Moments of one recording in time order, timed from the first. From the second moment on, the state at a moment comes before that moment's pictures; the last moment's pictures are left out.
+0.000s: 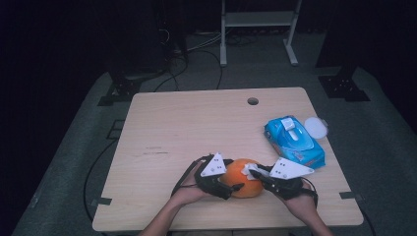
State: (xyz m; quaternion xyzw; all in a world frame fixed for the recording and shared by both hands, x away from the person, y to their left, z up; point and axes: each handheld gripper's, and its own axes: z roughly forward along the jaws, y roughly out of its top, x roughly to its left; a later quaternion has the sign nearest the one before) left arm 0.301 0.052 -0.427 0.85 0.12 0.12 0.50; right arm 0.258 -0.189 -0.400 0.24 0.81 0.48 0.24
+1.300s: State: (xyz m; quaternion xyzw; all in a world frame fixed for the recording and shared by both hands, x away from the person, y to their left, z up) left arm 0.327 0.084 -0.442 0.82 0.23 0.07 0.52; right arm 0.274 -0.209 -0.420 0.26 0.82 0.46 0.22
